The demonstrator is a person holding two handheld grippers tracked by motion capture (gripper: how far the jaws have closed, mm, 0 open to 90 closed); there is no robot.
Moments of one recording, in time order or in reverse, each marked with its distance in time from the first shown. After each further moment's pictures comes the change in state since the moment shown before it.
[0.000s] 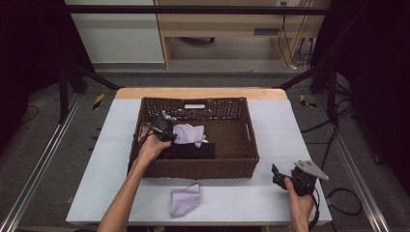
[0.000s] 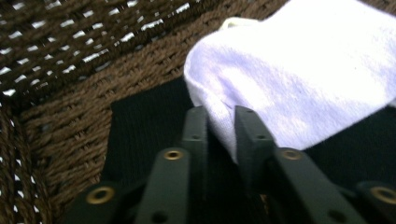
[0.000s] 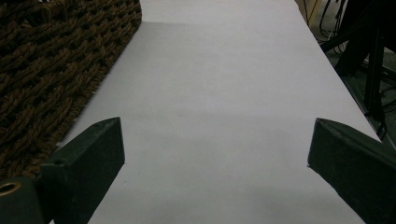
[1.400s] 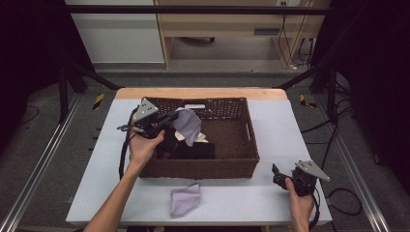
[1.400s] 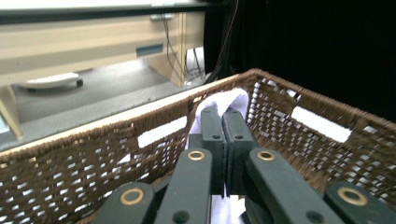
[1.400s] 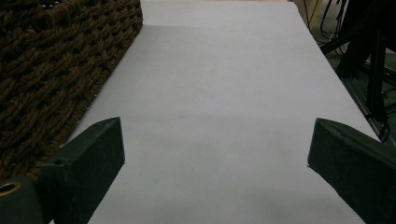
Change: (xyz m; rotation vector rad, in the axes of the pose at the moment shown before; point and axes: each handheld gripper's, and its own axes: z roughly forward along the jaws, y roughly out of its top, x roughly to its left) left arm -0.012 0.006 -0.101 -0.668 -0.161 -0.028; right arm -0.001 0.000 -0.001 -0.013 0.008 0.008
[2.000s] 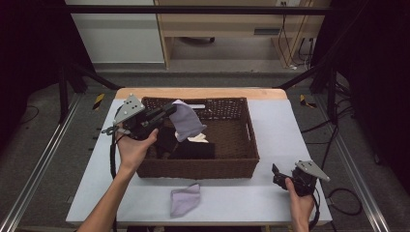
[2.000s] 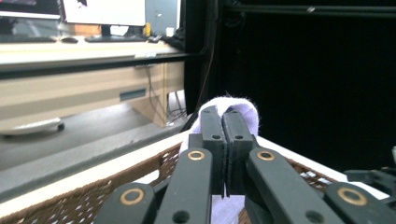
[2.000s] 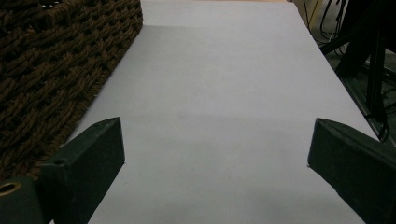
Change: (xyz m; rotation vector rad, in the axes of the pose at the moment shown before) left arm -0.029 0.041 -0.046 -0.178 -0.087 0.019; right arm 0.000 0.000 0.000 0.000 -0.002 0.000
